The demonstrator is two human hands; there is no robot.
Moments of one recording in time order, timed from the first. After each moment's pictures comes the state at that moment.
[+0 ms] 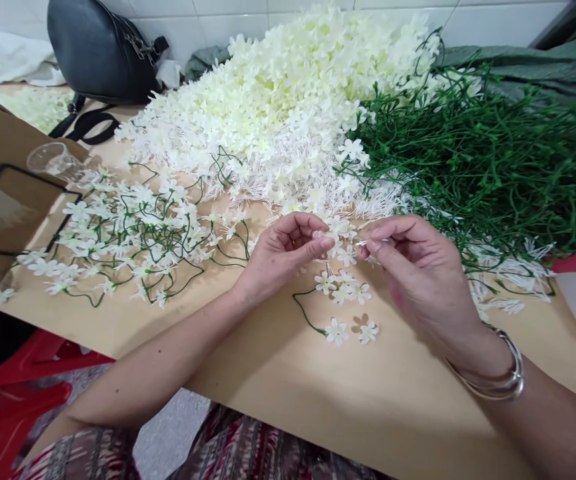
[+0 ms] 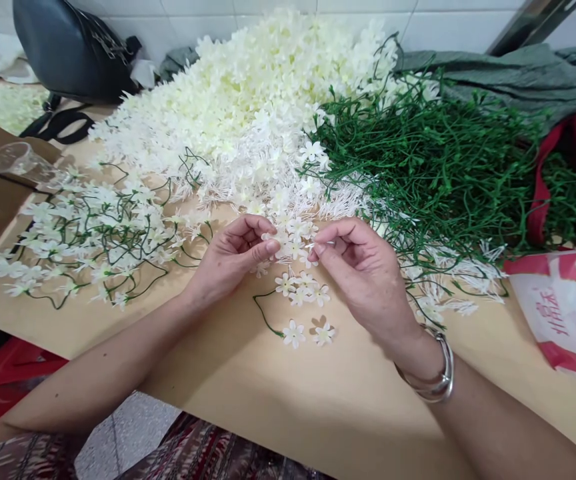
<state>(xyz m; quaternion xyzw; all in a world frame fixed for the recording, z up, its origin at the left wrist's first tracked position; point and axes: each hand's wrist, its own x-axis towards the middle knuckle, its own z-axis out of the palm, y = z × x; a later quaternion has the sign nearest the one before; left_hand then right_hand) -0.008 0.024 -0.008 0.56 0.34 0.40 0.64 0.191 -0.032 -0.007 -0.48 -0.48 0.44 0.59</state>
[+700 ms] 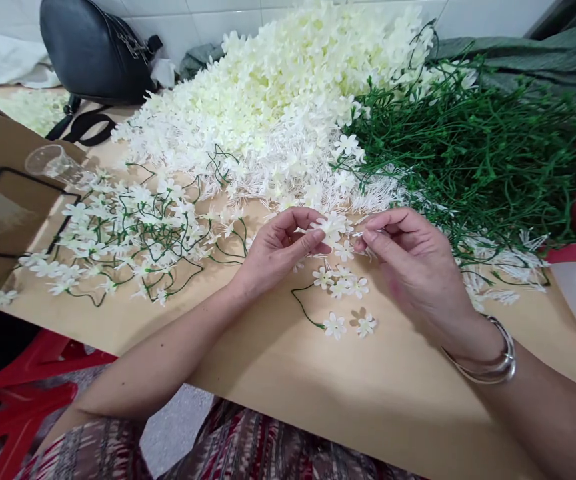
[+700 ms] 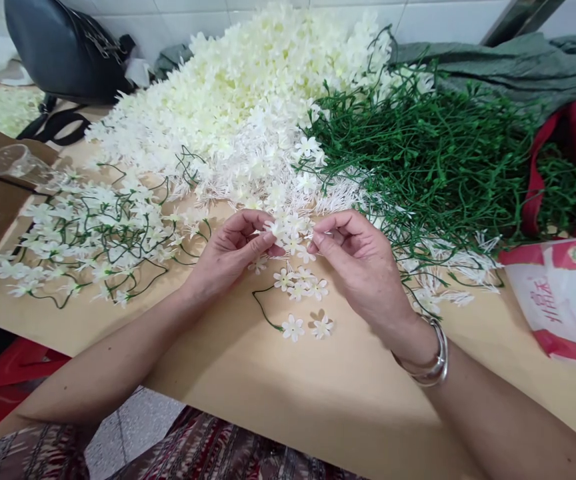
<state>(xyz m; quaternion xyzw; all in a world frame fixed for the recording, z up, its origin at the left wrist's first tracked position) -0.009 0.027 -0.011 0.53 0.31 0.41 0.68 0.193 -0.029 -0.010 -0.48 -0.45 0.47 0.59</state>
